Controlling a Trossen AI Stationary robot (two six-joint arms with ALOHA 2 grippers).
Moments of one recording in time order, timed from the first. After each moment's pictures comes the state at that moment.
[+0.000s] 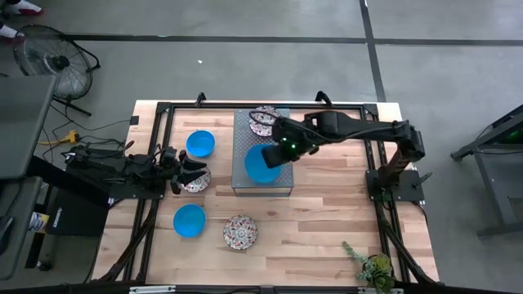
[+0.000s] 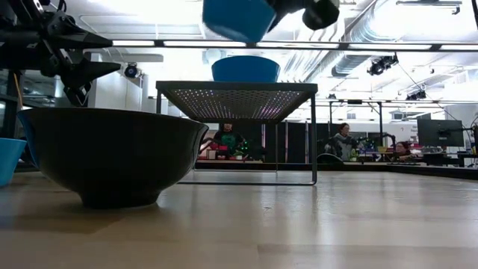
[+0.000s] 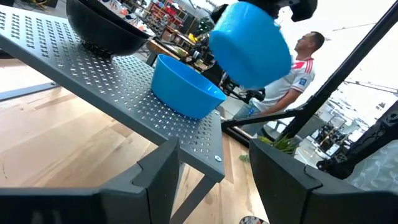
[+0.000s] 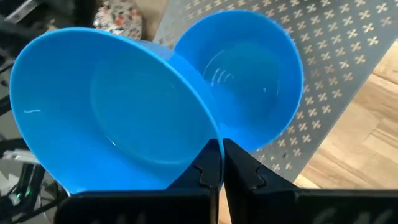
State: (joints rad) left arm -0.26 0.01 0.01 0.05 -0.36 -0.57; right arm -0.05 1.74 1.85 -1.14 -0.02 1.10
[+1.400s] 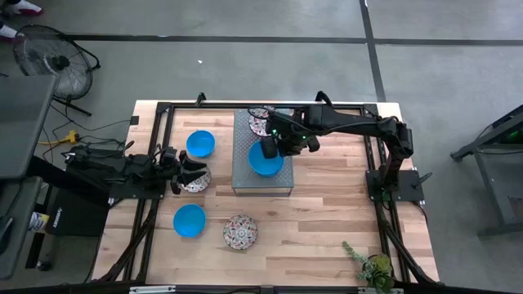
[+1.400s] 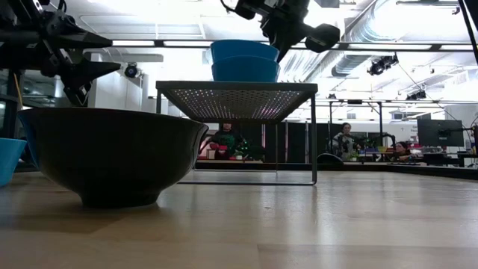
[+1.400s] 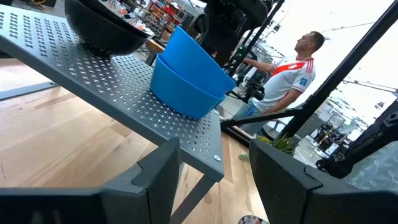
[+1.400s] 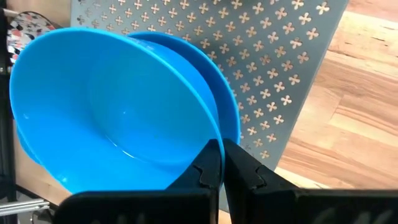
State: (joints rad) left arm -0.26 0.01 0.01 0.05 -0.36 -0.57; right arm -0.14 1.83 1.85 -1.24 -0.08 1.18
